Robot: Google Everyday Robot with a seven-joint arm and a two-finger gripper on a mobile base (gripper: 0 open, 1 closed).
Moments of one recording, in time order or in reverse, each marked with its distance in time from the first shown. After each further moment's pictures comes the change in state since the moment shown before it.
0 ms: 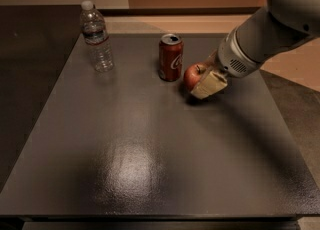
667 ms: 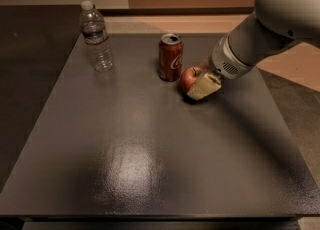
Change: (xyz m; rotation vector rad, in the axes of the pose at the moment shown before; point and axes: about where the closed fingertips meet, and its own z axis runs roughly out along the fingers) arm 0.002 -0.007 0.023 -0.011 0.009 0.017
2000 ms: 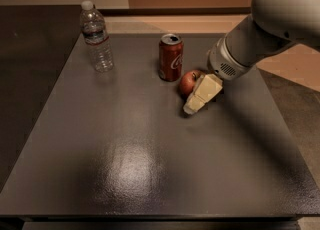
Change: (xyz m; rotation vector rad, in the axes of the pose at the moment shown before) arm -0.003 0.001 0.005 -0.005 -0.001 -0.003
